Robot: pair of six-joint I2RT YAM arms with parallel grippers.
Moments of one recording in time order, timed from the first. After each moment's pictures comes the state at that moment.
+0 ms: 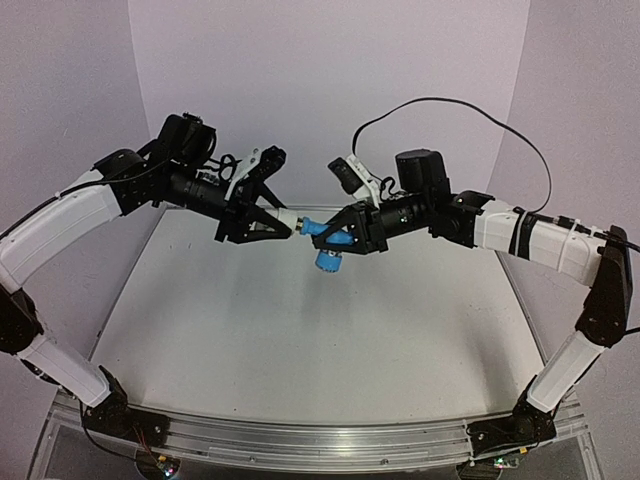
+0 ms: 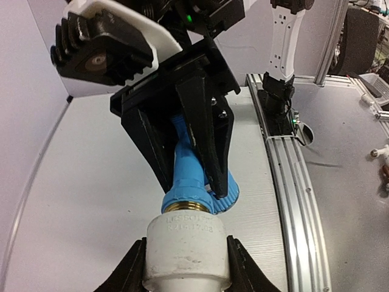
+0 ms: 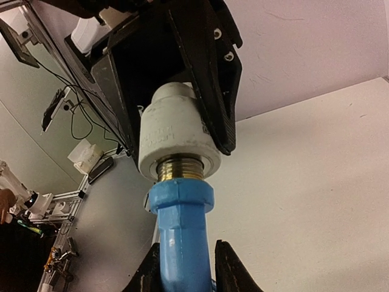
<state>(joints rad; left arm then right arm) -0.76 1.45 1.55 -0.68 0.73 0.49 0.75 1.64 1.42 -0.13 -1.01 0.12</state>
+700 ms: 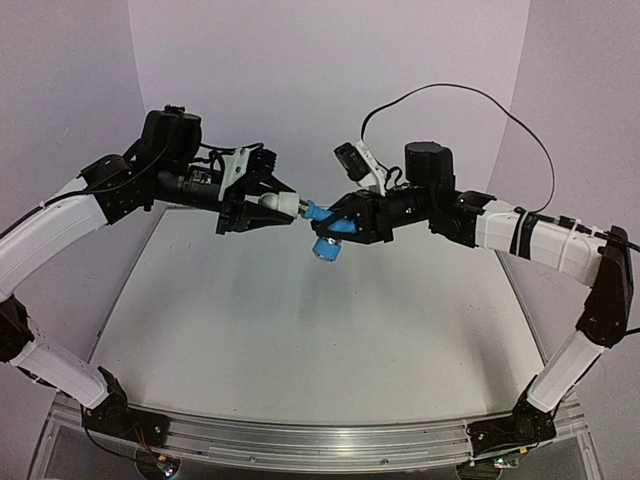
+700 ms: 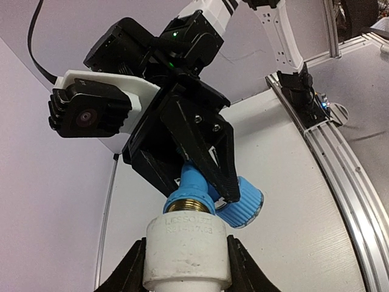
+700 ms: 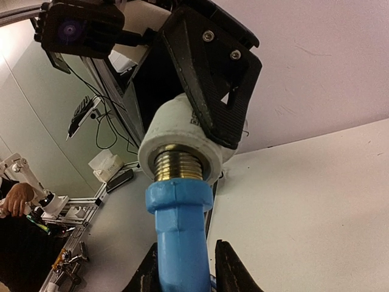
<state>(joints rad) -0.79 1.39 1.50 -0.50 0.67 0.77 0.74 1.64 1.41 0.07 -1.12 0.23</state>
